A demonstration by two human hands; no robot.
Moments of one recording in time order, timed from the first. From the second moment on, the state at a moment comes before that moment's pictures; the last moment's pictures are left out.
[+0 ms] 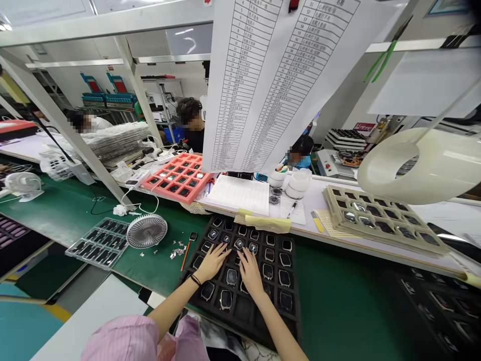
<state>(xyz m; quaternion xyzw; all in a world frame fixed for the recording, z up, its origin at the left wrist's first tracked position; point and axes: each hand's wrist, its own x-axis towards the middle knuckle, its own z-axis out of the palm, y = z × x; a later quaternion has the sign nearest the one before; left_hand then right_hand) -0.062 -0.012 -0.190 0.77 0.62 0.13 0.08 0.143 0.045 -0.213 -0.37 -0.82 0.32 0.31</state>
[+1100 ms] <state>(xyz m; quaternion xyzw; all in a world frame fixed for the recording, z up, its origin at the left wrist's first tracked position) 0.085 0.062 -0.164 0.83 0.51 0.08 0.18 0.164 -0.047 -0.210 -0.38 -0.87 0.23 0.23</state>
